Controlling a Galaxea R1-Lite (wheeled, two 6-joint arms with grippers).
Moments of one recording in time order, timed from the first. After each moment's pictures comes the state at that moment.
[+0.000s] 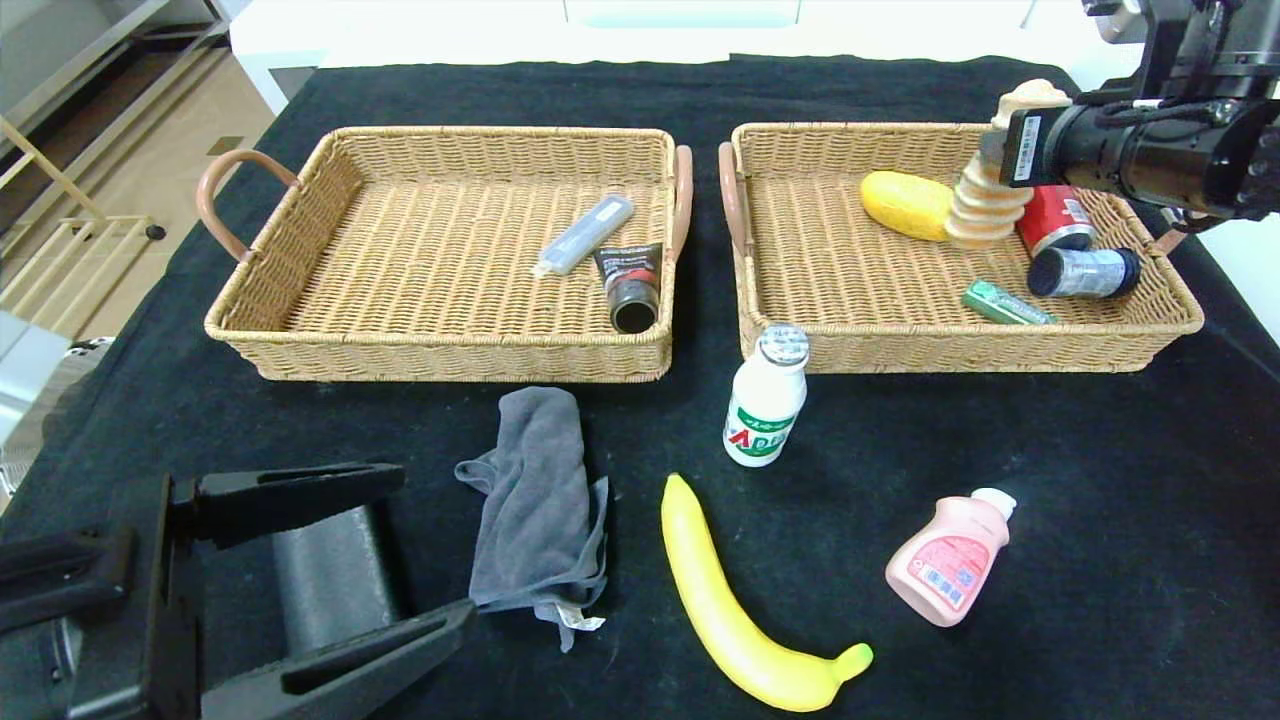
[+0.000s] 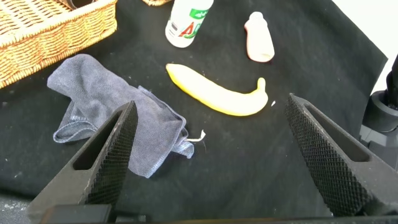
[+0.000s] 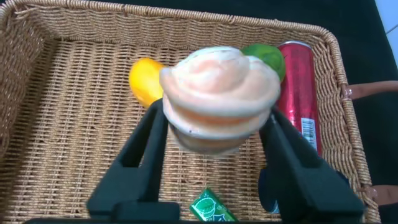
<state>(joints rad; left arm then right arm) -0.55 1.02 -0.62 -0.23 -0.33 0.04 0.21 1.86 -1.79 -0.05 -0.22 -0.05</state>
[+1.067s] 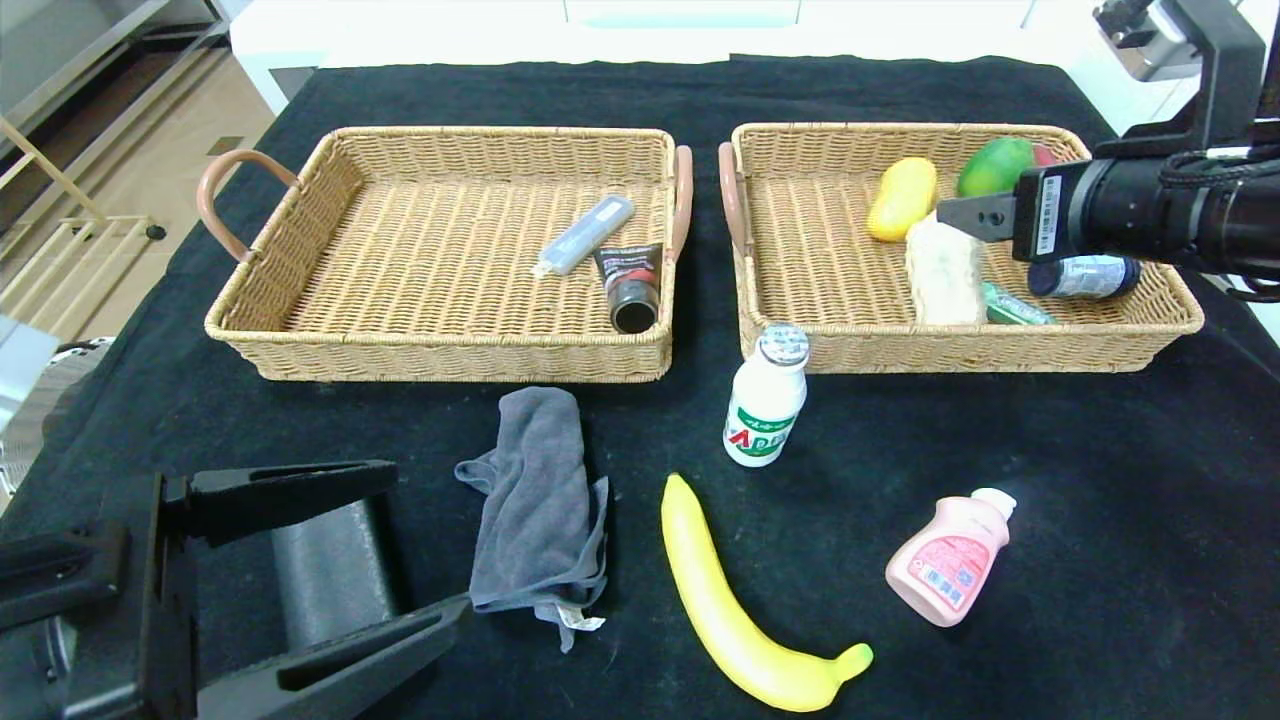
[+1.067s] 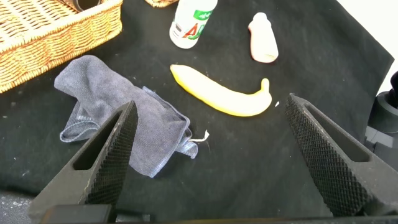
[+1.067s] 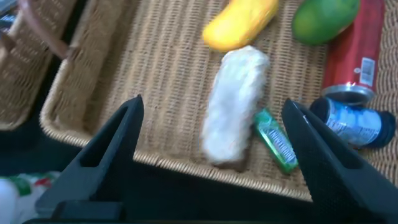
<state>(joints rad) -0.54 1.01 -0.62 -0.23 -0.31 0.05 0.38 1.59 -1.43 0.00 -0.21 -0.06</state>
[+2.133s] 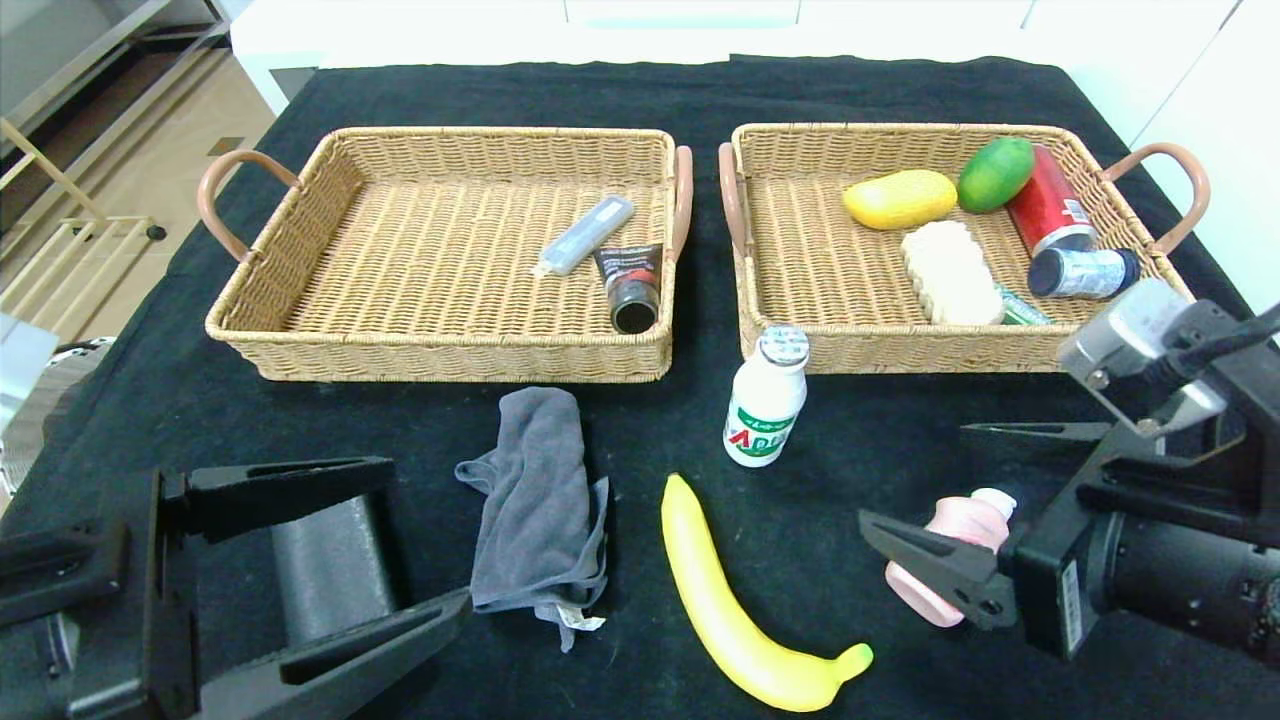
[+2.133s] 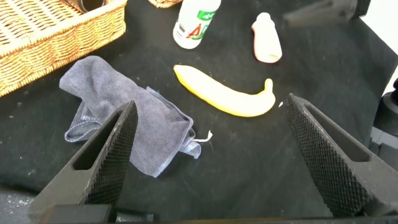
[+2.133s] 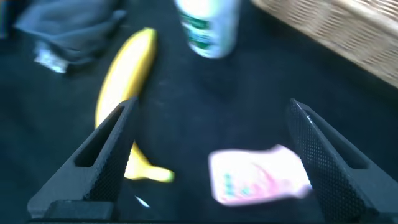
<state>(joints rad) -0.54 1.01 -0.62 -0.23 -0.30 0.05 0.80 1.33 -0.81 -0.19 -0.18 -0.07</state>
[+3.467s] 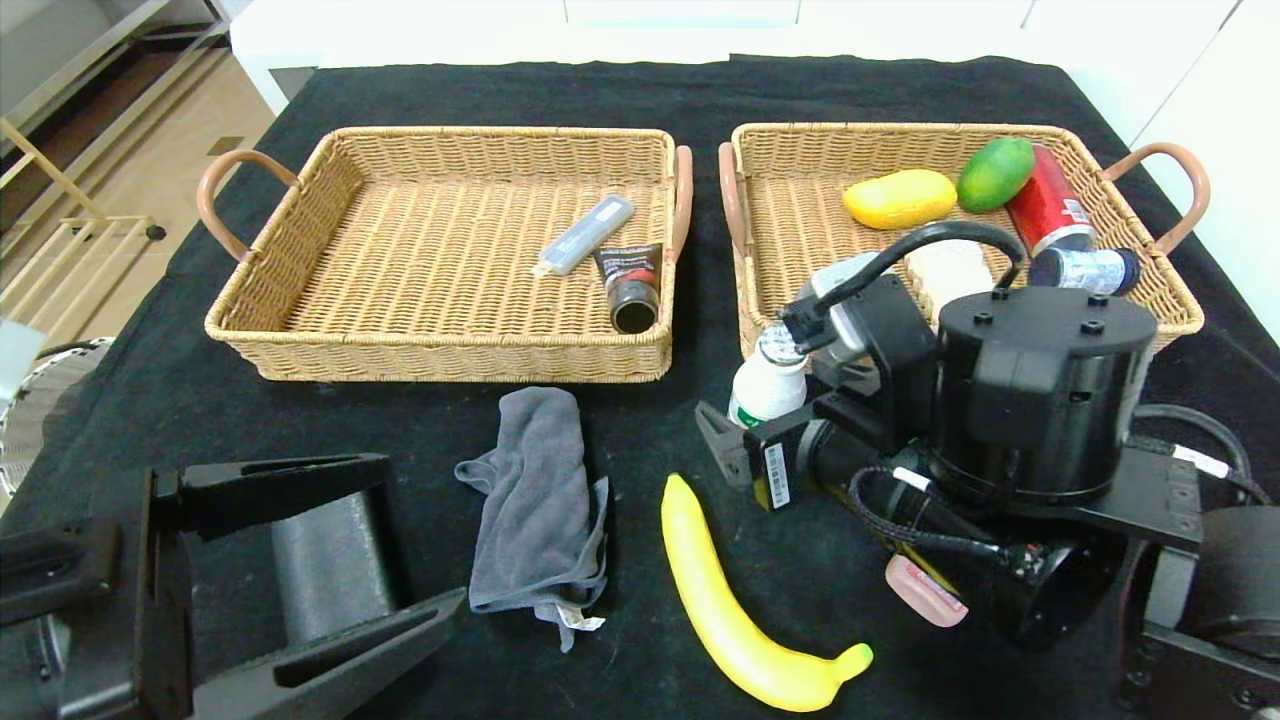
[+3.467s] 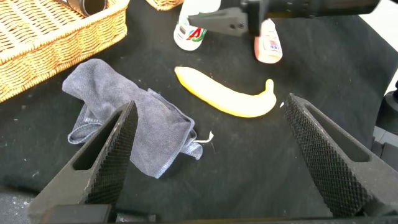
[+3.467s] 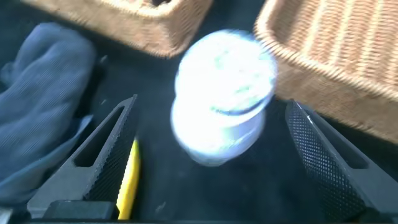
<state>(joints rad) -0.54 1.01 -0.62 -0.23 -0.30 0.07 0.85 1.74 -0.98 -0.63 -0.45 -0.05</state>
